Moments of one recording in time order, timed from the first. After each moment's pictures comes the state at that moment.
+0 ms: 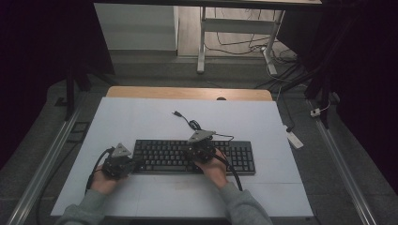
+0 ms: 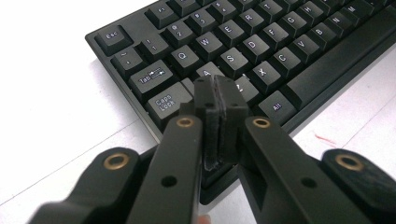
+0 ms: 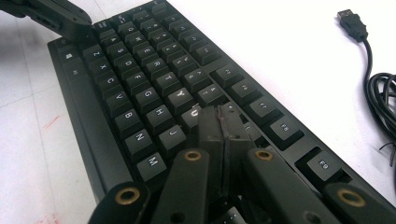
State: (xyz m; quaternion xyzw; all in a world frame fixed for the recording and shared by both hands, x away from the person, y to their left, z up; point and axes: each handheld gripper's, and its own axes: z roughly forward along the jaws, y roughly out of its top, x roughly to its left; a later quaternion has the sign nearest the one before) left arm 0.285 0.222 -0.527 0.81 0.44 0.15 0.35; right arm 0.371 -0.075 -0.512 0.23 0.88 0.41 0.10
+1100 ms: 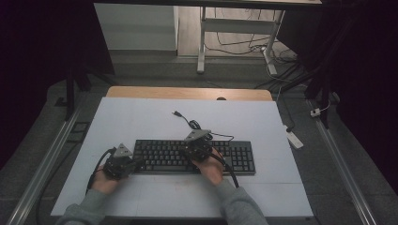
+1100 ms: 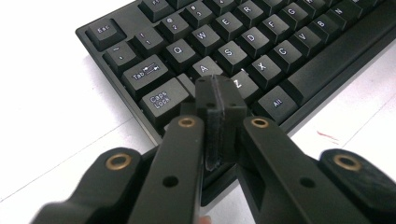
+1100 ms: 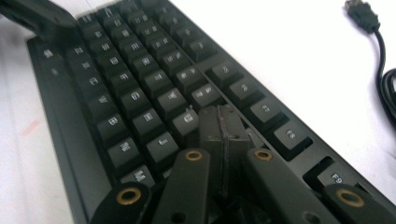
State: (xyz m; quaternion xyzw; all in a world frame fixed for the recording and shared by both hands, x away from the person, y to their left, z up) left arm 0.287 0.220 -0.530 0.82 0.44 0.15 0.34; right arm 0.380 -0.065 -0.521 0.23 0.88 0.40 0.11
